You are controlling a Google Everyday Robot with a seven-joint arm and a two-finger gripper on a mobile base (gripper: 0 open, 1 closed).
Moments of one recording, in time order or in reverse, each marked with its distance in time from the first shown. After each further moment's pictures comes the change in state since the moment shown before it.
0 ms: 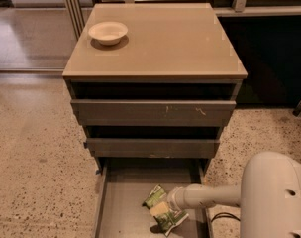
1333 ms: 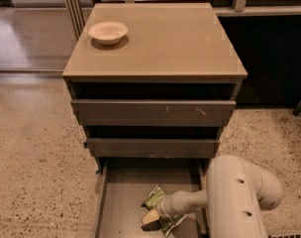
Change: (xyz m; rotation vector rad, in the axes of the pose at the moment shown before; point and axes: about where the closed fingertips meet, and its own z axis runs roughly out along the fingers) arm 0.037 -0.001 0.101 -0.021 0.073 -0.009
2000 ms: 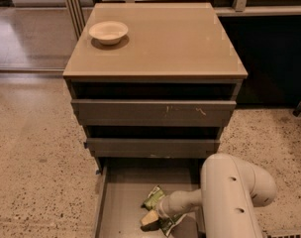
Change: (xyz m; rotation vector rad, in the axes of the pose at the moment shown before) arm 0.004 0.004 0.010 -0.006 0.029 -0.009
